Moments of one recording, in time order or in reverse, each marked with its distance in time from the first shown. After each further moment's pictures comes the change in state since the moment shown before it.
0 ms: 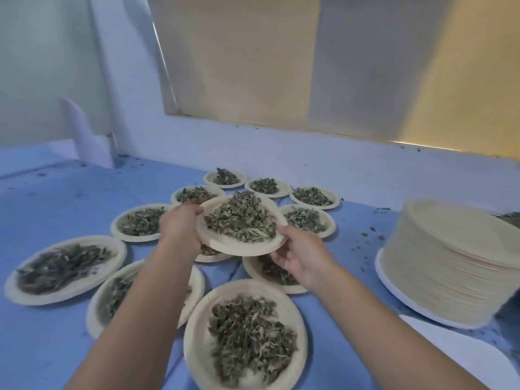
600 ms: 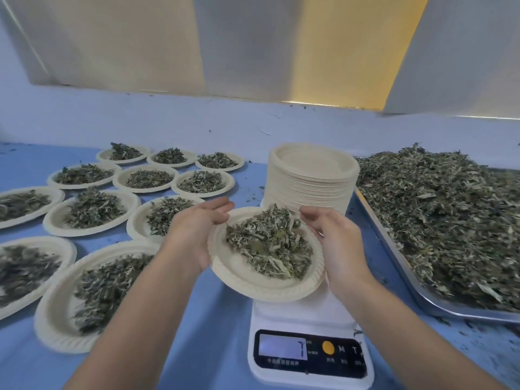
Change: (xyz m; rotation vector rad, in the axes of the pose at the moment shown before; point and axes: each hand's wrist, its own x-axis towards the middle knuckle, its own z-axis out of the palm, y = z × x) left_hand -0.159 -0.116 0.100 0.181 -0.491 -0.178; right_hand -0.119 0.001 -0.199 -0.108 0.458 -0.490
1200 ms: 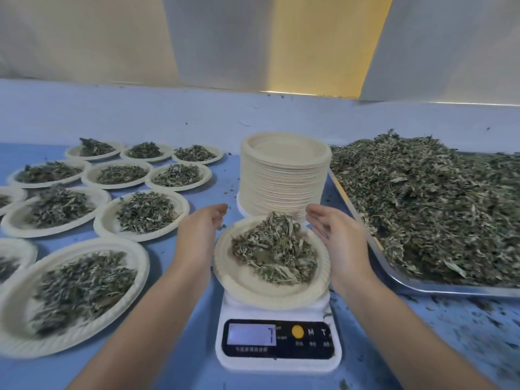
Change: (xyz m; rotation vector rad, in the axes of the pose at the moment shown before) left_hand -0.021 -0.038 0.033 0.225 0.037 0.127; right_hand 0.006 0.010 -0.046 0.071 0.062 -0.007
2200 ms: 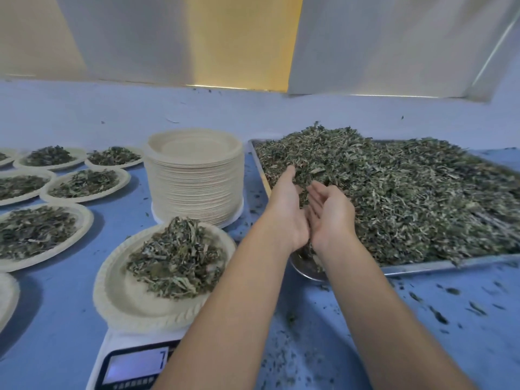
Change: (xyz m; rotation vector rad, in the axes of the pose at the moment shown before) left_hand -0.057 0.022 0.213 -0.384 -0.652 -0.527; right_hand 0.053 -0.047 -0.083 0.364 0.343 0.170
